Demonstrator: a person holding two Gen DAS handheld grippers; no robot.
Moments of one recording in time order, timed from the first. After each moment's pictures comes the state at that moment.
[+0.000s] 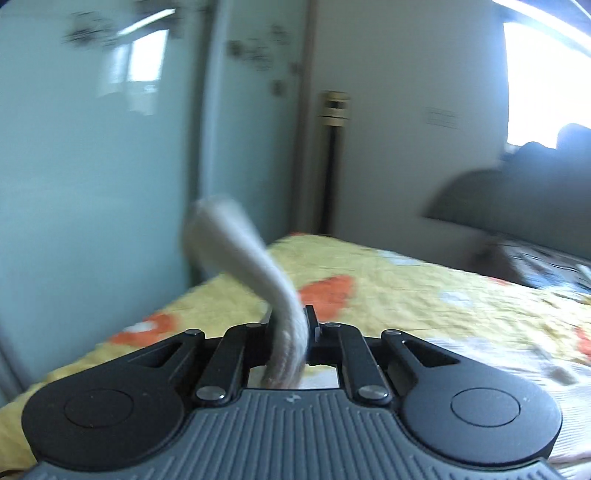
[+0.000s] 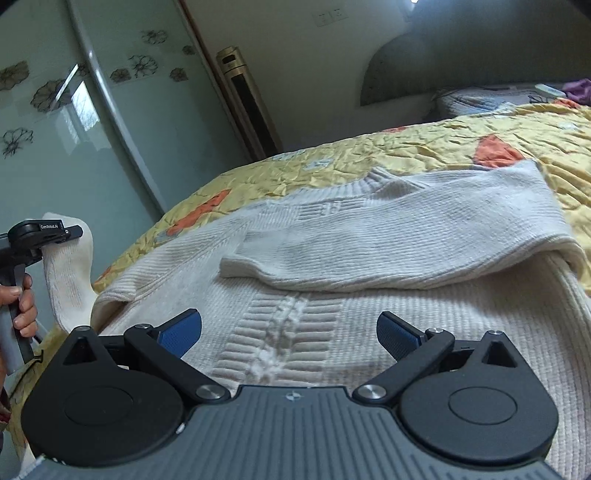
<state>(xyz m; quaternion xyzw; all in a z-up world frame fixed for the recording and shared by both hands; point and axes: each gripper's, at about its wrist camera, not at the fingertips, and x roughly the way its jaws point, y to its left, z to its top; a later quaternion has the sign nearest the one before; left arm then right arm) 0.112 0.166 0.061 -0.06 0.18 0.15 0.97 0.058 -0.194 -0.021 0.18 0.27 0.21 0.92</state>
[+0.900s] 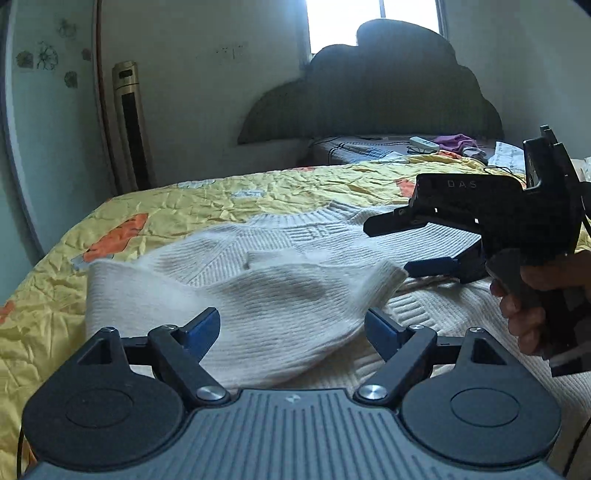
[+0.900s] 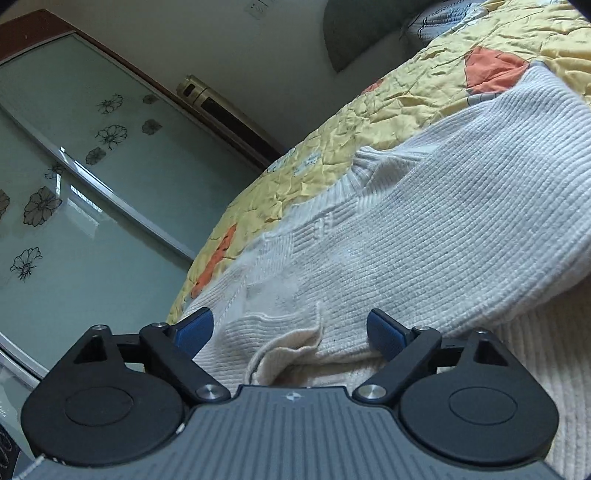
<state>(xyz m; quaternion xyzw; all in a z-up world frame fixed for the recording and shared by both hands) 0.045 0.046 0.012 0.06 0.27 -0.10 0.96 0.160 -0.218 -0.048 0.37 0.31 0.25 0.84</state>
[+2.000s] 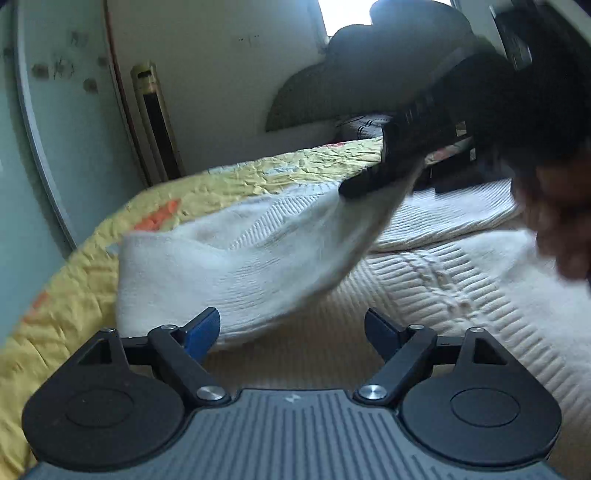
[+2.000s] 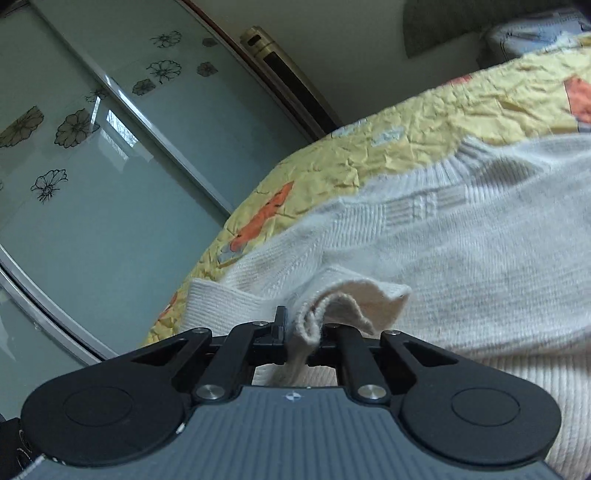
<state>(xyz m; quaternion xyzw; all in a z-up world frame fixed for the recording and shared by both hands) 0.046 0.039 -0.017 0.14 0.27 -0.04 0.95 0.151 -0.149 0.000 0.26 0.31 0.33 0.85</state>
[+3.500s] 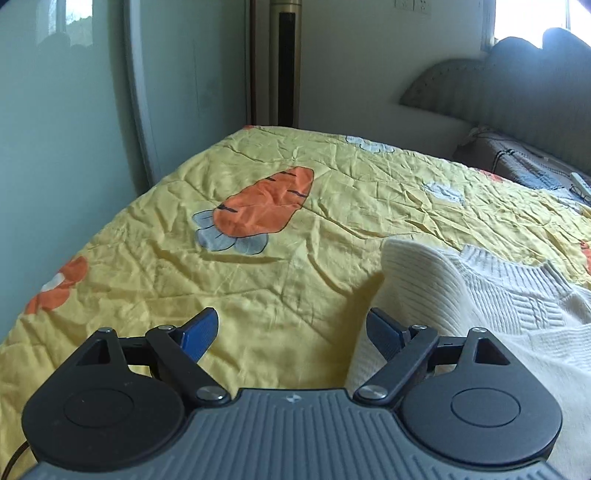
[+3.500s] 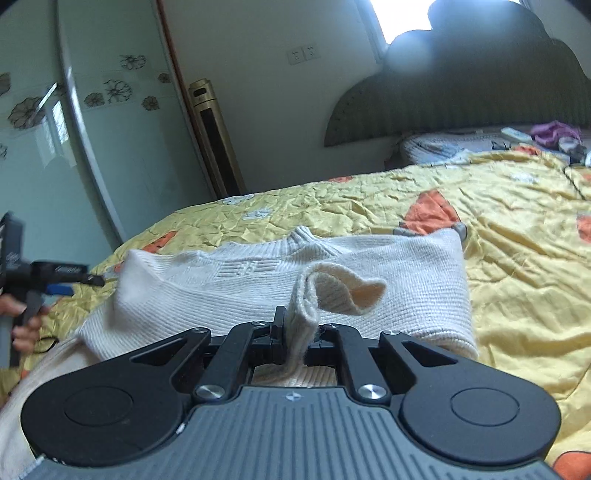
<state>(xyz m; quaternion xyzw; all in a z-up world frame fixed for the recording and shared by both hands) 0.220 0.172 0.016 -0.04 0.36 0.11 0.93 0.081 -0.260 -0.008 0.13 0.22 0.17 0.95</state>
